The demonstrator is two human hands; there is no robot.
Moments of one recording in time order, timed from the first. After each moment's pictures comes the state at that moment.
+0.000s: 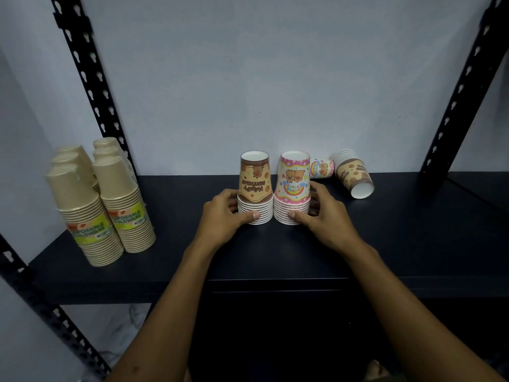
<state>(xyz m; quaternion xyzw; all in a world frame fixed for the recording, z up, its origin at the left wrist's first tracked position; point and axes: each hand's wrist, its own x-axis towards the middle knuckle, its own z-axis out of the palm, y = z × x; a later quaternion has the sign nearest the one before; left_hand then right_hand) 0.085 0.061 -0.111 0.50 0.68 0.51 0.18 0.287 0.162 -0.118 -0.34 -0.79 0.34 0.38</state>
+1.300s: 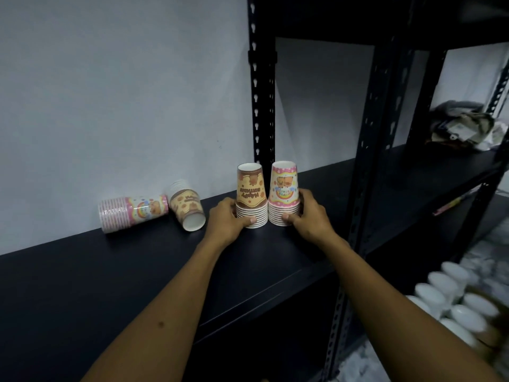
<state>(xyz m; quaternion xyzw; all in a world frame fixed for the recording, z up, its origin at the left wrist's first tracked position) 0.351 0.275 -0.112 0.66 0.58 0.42 0.23 0.552 0.250 -0.106 -0.58 -0.63 0.24 0.45</state>
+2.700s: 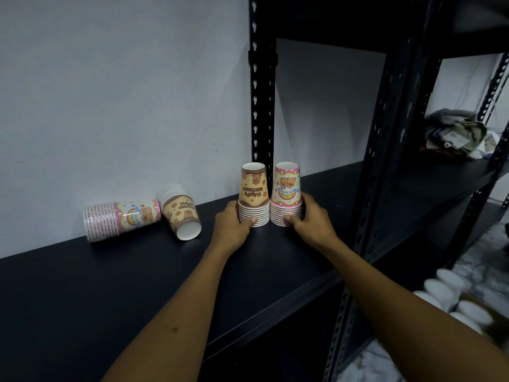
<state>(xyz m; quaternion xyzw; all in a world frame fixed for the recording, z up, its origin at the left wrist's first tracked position) 0.364 0.303 -0.124 0.66 0.56 0.43 0.25 0.554 0.272 -0.109 -0.58 -0.64 0.21 0.46</state>
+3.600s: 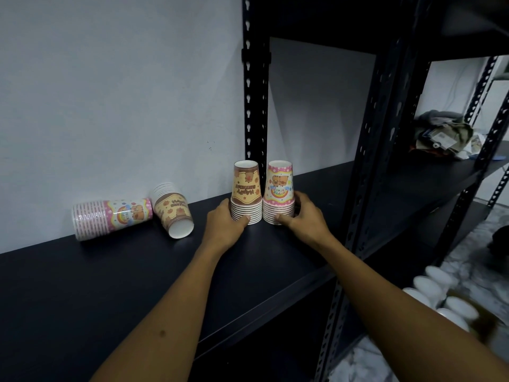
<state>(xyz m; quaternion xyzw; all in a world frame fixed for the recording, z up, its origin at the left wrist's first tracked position) 0.365 0.290 -0.117 0.67 0.56 0.43 0.21 0.559 0.275 -0.111 -0.58 -0.62 0.23 0.47</state>
